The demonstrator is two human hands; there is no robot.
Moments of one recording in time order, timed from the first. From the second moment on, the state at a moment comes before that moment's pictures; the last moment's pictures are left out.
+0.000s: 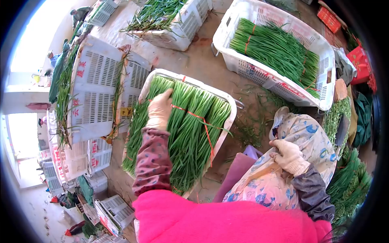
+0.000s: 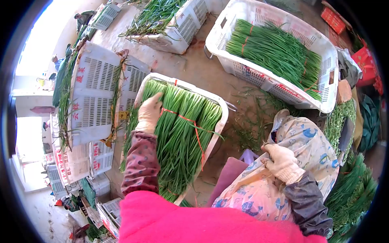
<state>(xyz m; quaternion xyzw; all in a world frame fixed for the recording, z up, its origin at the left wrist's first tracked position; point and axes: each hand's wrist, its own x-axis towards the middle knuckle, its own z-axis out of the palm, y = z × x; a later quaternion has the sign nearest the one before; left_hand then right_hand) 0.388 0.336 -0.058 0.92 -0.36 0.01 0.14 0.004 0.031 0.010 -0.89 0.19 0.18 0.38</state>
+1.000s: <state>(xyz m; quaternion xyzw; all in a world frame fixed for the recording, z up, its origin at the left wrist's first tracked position) 0.414 0.284 -0.058 0.92 -0.26 -0.22 0.20 -0.001 0.023 -0.016 -0.92 0.15 0.14 0.34</state>
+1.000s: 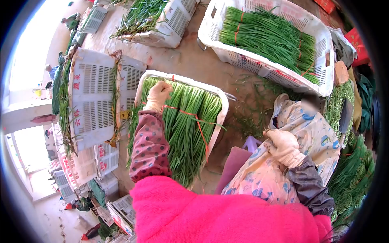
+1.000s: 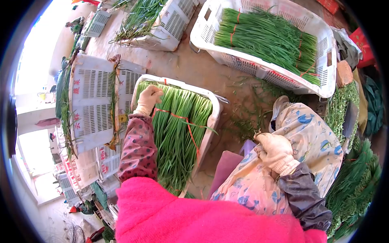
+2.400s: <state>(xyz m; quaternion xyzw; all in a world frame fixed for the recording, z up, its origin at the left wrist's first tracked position) 0.461 0.407 -0.105 0.90 -0.14 -0.15 0.38 0.006 0.025 -0.015 -0.91 0.17 0.16 0.33</state>
